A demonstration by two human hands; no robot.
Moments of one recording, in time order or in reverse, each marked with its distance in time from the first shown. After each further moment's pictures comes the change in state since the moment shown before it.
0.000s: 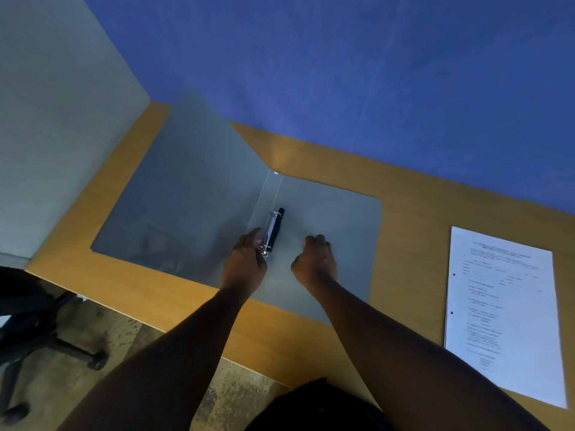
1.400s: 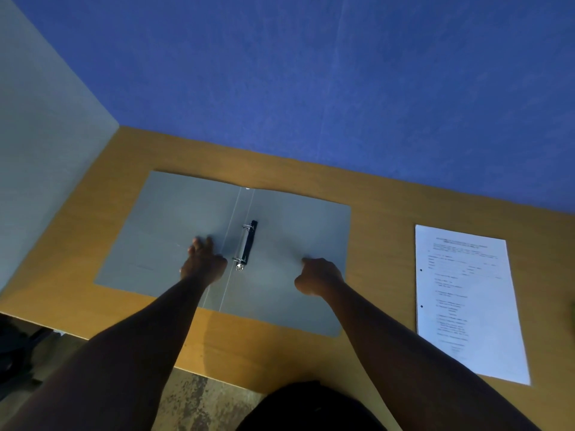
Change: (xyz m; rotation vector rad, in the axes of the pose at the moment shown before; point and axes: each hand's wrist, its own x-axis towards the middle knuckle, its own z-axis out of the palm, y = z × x) left_hand 0.058 -0.028 -0.023 0.348 -0.392 -0.304; right_hand -0.009 0.044 -0.050 -0.191 -0.332 0.058
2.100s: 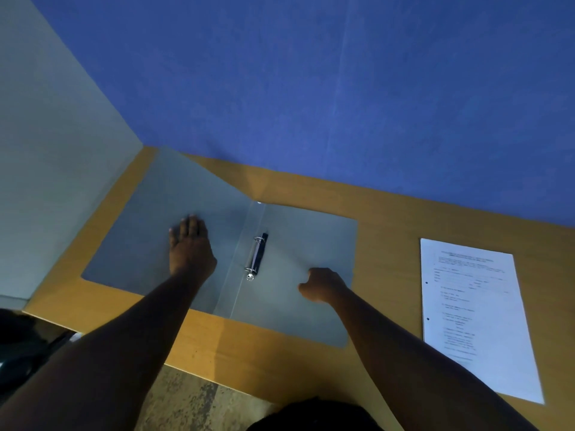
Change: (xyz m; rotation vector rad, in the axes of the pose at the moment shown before) left_hand -0.030 0.008 -0.070 0.483 0.288 0.056; right_hand 0.001 0.001 -0.001 0.047 -0.029 -0.026
